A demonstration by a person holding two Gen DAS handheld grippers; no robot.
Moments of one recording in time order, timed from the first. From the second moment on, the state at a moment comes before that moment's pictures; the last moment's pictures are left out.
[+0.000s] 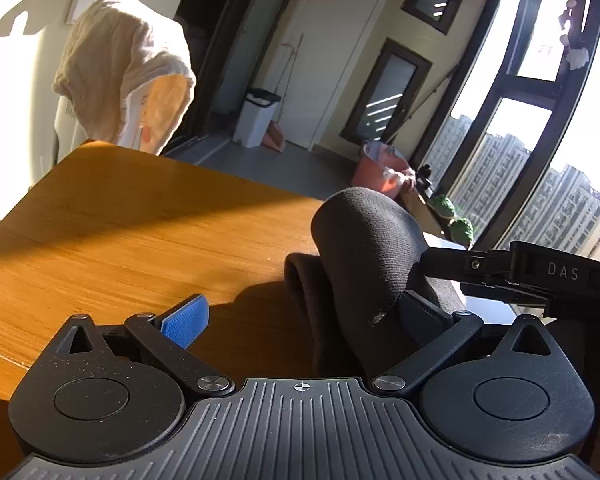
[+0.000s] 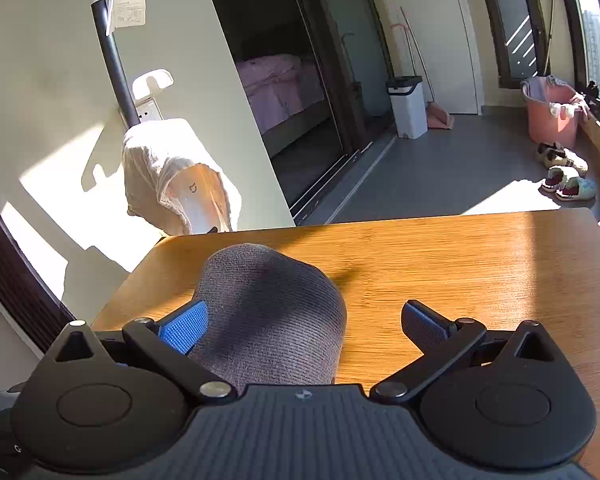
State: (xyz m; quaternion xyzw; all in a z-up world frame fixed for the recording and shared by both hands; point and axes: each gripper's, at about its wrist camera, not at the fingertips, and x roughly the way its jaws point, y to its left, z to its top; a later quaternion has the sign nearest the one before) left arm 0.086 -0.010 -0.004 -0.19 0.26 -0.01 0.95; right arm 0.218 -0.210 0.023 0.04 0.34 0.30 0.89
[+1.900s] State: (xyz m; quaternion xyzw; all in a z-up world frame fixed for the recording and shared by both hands) left arm 0.107 -0.021 0.019 -0.16 0.23 0.01 0.96; right arm 0.187 -0.239 -0.015 0.04 0.25 0.21 0.94
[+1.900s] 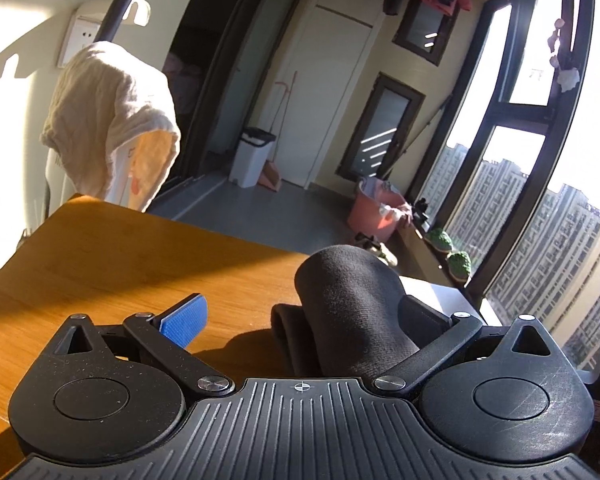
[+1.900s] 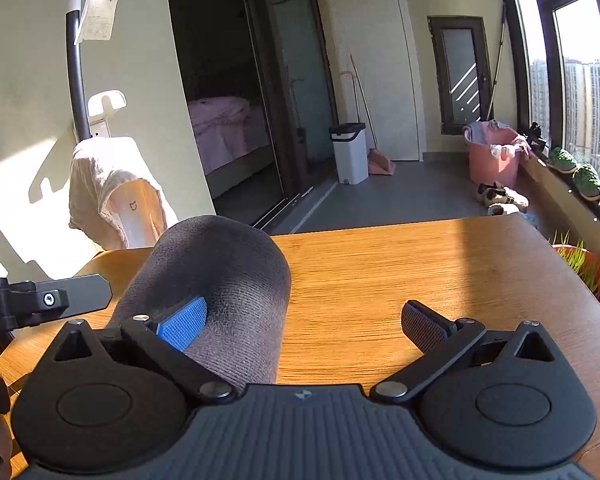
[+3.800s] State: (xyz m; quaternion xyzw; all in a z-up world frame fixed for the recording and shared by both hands) left arm 0.056 -0.033 -0.003 -0.15 0.26 0.03 0.95; right arm 0.139 -0.286 -0.024 0.06 0.34 0.21 0.92
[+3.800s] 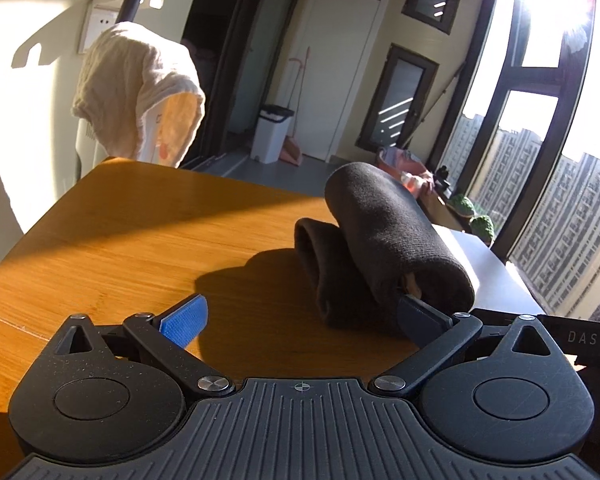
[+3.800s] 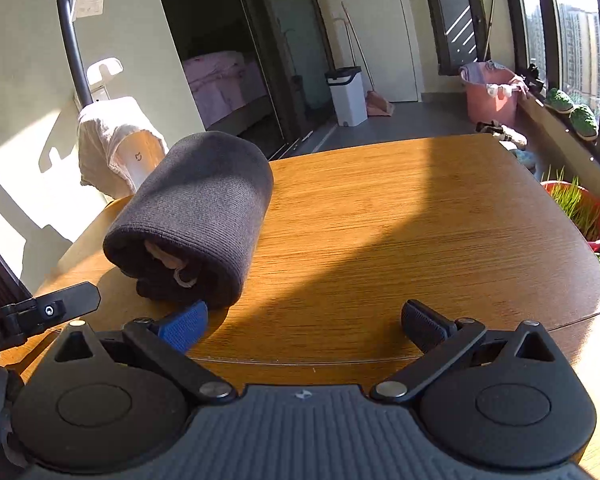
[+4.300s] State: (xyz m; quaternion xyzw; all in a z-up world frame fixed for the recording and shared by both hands) left arm 0.051 -0.077 -0.013 -0.03 0.36 0.12 0.93; right arm 0.107 -0.263 -0.029 -0.03 0.36 0.11 0.93
